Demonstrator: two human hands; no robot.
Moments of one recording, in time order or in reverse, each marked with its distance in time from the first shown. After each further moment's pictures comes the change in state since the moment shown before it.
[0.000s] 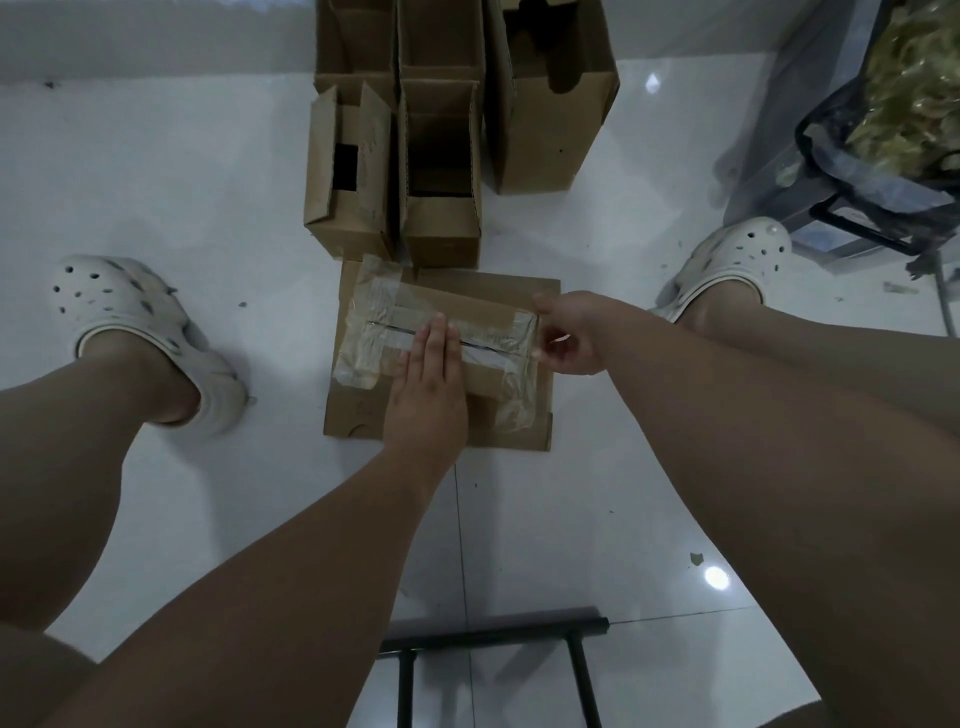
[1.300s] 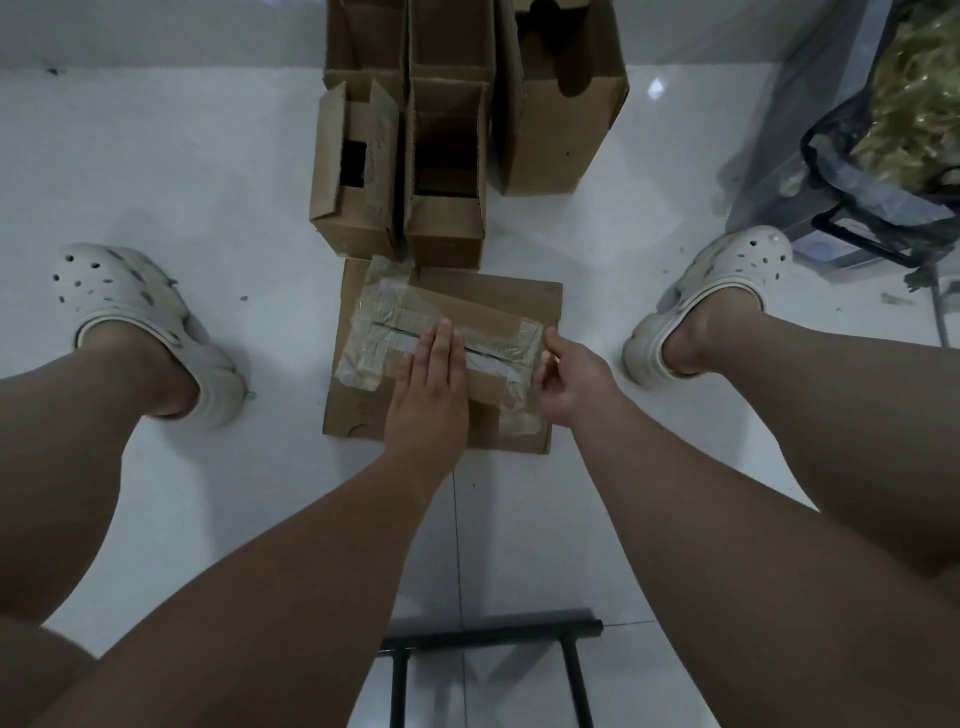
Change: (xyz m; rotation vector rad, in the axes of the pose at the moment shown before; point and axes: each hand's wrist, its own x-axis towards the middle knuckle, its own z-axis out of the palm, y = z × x) left_hand -0.004 -0.005 0.008 0.074 0.011 0.030; right_hand -0.001 0.056 0.022 0.857 -0.075 0.008
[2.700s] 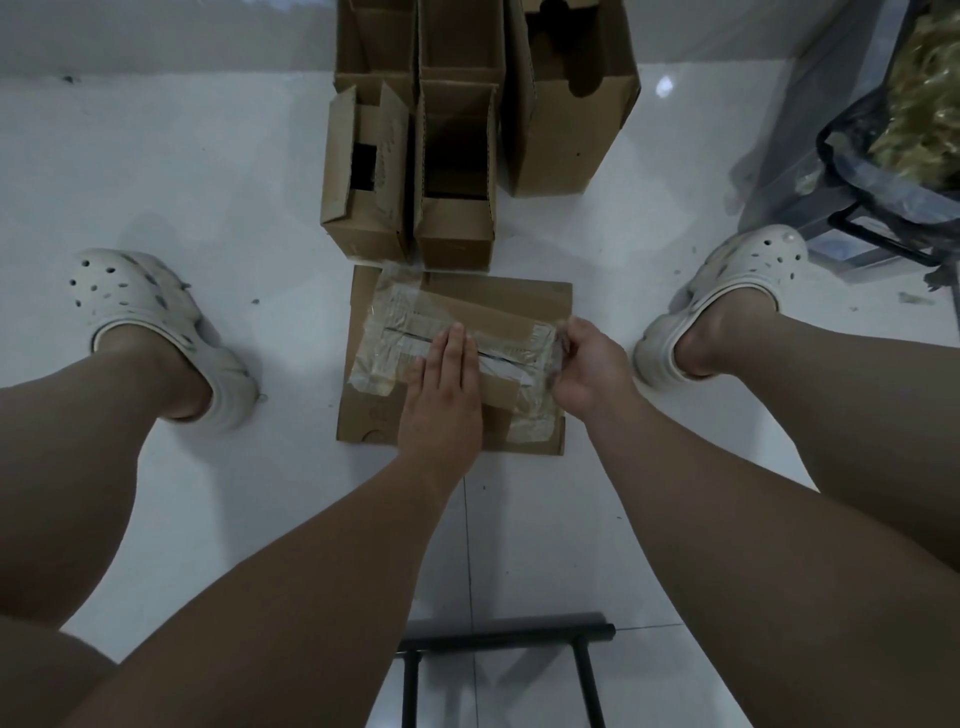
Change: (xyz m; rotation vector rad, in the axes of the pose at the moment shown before) left_hand 0.000 0.002 -0.001 -0.030 -0.008 -0.003; right_hand 0.012 -0.006 -0.002 -0.058 -0.148 -0.162
